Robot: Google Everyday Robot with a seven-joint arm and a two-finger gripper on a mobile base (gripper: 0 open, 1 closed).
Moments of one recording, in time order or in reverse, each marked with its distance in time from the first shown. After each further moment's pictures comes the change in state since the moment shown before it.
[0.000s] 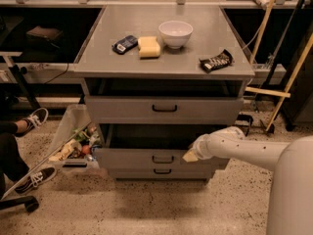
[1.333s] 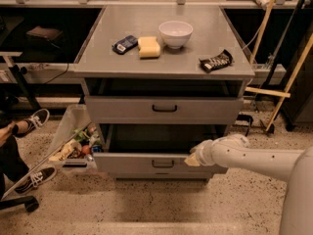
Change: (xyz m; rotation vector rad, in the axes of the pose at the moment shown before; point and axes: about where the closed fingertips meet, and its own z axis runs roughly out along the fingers) arm 0.011 0.018 -0.018 0.015 -0.038 0.016
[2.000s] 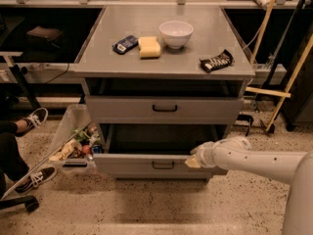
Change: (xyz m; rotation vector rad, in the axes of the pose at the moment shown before) arm 0.006 0.004 -0.003 0.001 -0.004 0.000
